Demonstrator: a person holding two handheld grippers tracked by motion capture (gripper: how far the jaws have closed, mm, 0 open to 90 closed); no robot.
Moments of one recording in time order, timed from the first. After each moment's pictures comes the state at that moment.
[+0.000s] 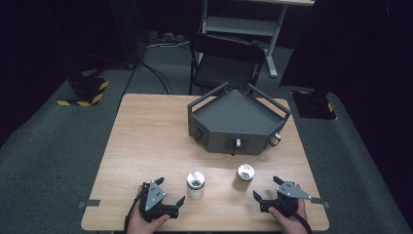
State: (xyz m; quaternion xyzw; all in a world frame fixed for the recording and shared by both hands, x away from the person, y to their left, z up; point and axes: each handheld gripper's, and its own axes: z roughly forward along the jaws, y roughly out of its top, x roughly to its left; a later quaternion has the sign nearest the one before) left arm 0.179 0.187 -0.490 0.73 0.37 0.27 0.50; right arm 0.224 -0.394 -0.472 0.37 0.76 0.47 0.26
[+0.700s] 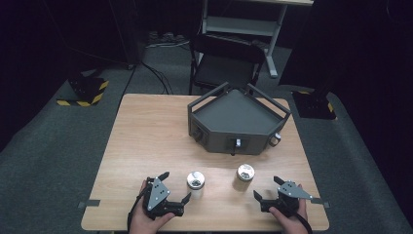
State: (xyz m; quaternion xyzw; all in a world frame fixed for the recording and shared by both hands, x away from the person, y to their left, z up) left arm 0.178 0.174 -0.463 0.73 0.34 0.28 0.53; right arm 0.223 -0.396 -0.473 0.37 0.76 0.47 0.26
